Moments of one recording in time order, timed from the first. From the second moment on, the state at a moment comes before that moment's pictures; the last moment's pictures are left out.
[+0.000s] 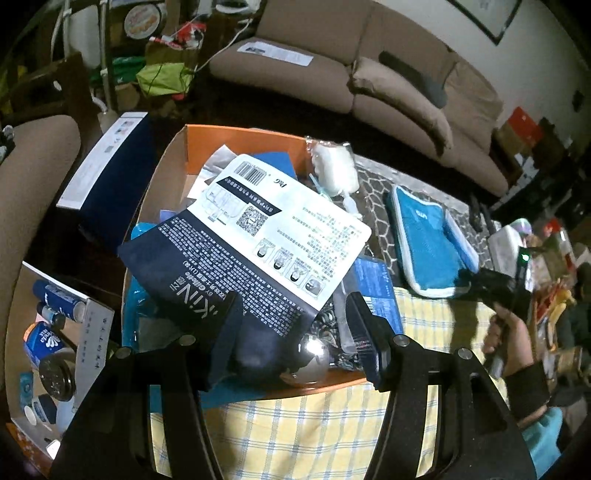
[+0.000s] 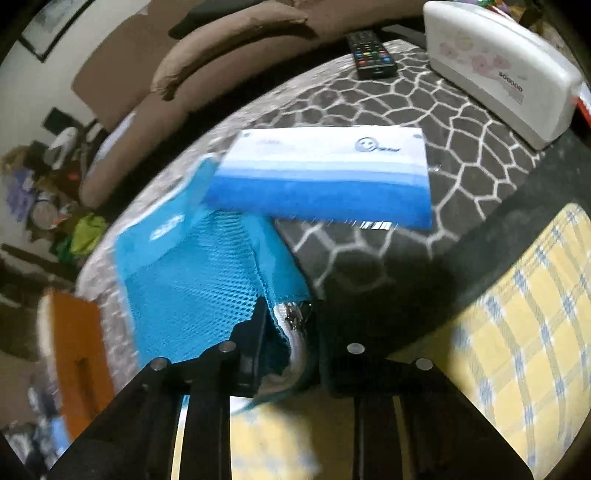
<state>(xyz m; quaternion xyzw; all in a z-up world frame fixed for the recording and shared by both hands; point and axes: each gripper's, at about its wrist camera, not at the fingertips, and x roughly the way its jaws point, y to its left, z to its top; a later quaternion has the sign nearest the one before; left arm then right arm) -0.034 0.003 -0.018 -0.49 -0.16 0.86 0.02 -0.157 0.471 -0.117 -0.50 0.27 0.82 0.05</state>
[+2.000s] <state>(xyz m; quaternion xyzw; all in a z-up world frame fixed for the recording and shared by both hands) 0.031 0.180 -0.154 -0.69 0.04 0.72 0.10 0.027 0.346 -0.128 -0.63 0.07 0.76 -0.11</state>
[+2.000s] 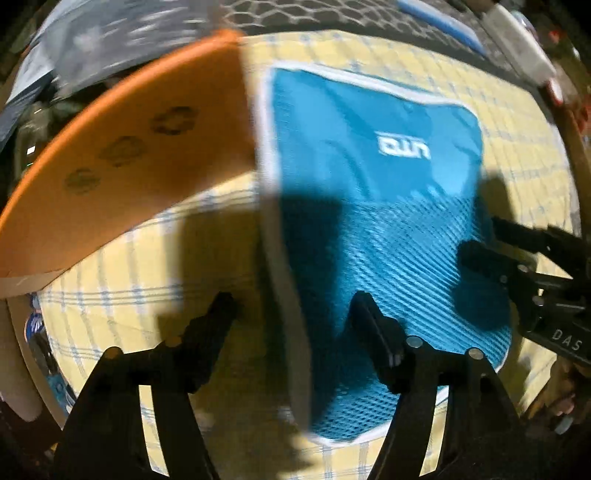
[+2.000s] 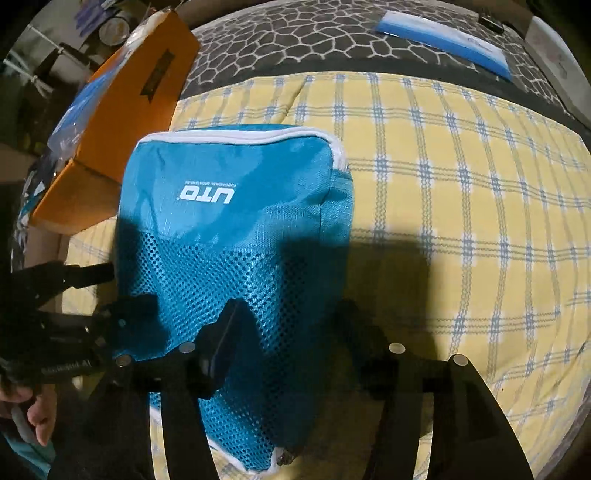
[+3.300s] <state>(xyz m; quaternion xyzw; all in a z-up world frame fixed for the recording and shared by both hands) 0.026 0.138 -0.057 -0.56 -0.10 0.80 0.20 0.061 0.334 -0.024 -0.51 0.05 0.85 -0.10</state>
